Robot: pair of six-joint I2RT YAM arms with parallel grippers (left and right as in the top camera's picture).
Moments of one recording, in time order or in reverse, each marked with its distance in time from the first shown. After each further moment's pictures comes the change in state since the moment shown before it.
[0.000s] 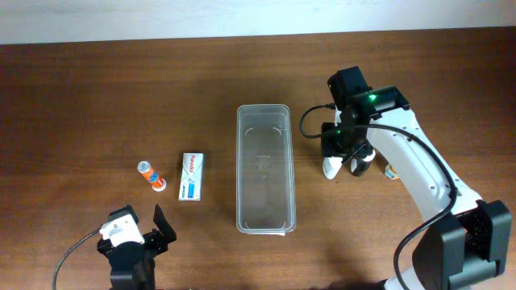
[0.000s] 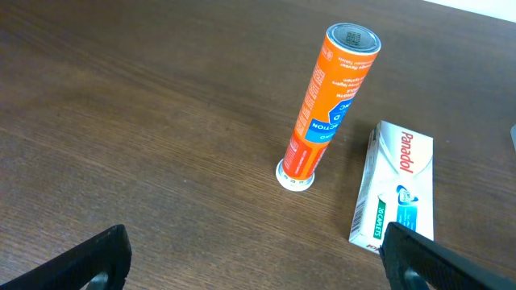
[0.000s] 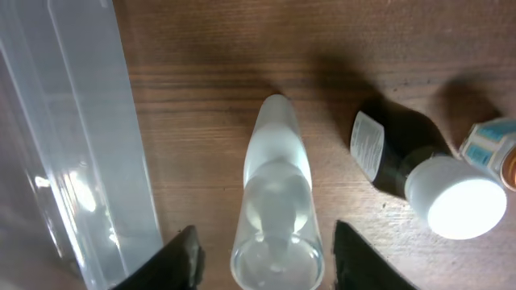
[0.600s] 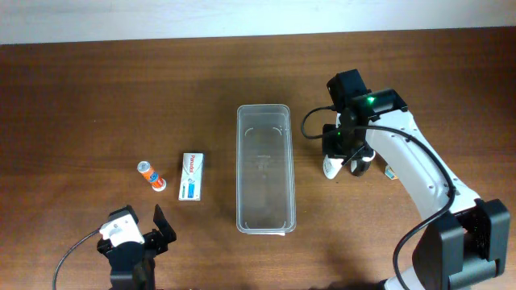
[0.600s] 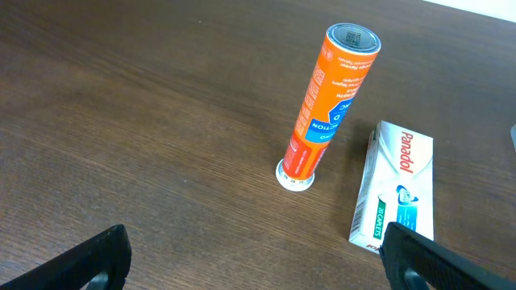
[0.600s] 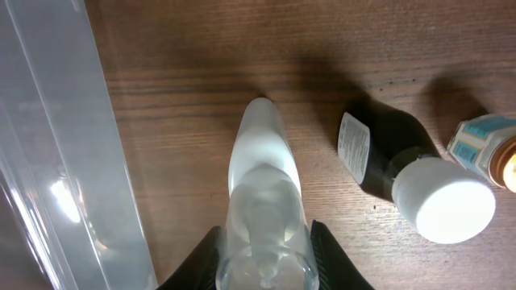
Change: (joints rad) left arm 0.000 0.000 0.000 0.000 0.000 0.000; right arm 0.000 0.000 -0.027 0.021 0.037 0.024
